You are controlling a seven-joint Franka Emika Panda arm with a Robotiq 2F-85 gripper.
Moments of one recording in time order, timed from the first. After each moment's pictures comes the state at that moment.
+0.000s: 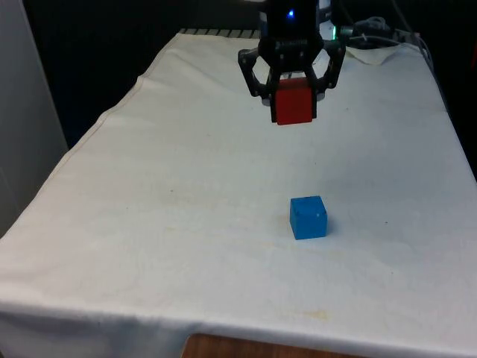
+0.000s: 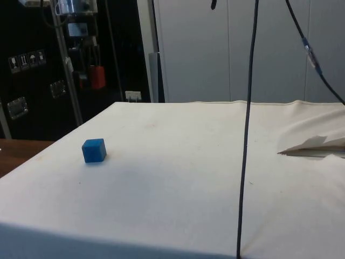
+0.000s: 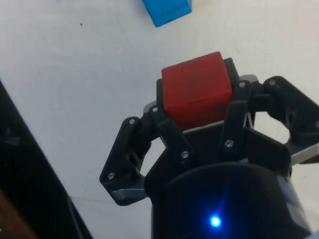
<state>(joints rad) 0.12 0.60 -0.18 -1.39 0.17 2.00 -0.28</state>
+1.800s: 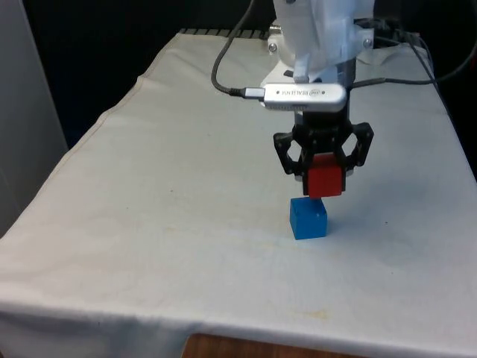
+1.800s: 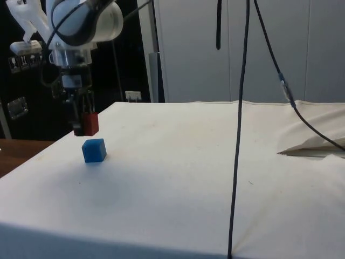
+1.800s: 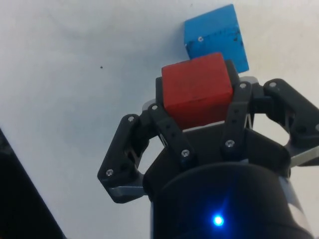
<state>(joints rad) 0.14 0.79 -0.11 -1.37 0.17 2.18 -0.23</state>
